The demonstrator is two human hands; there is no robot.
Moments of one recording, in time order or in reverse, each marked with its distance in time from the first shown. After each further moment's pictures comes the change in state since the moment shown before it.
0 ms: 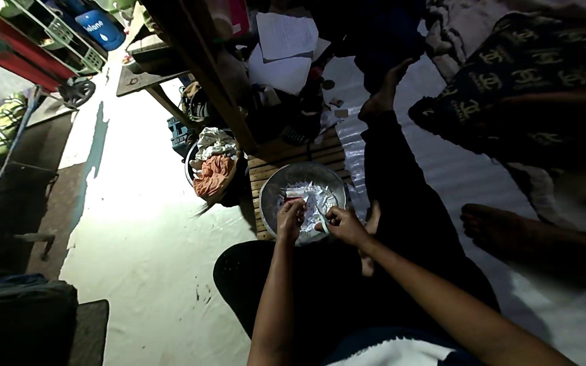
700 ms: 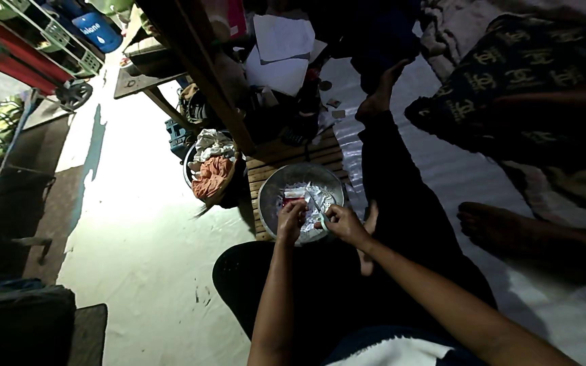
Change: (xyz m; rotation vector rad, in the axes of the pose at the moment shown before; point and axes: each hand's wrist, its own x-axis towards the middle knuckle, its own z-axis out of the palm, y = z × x) left_hand -0.003 0.001 0.001 0.037 -0.070 -0.035; right_hand 0.001 -0.004 -0.001 -0.014 0.049 -0.011
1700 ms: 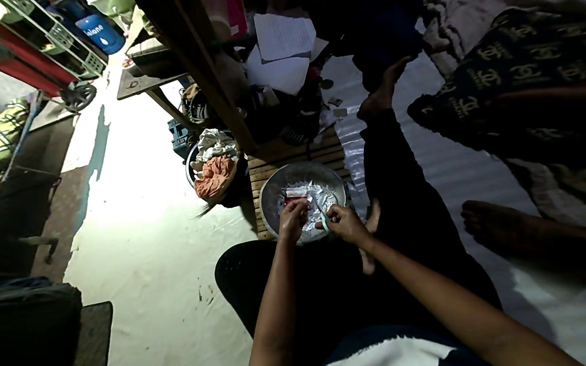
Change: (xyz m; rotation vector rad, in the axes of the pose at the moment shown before) left_hand 0.001 -0.002 -0.001 0.002 -0.004 0.007; right_hand 0.000 0.001 0.002 0.049 -0.018 0.013
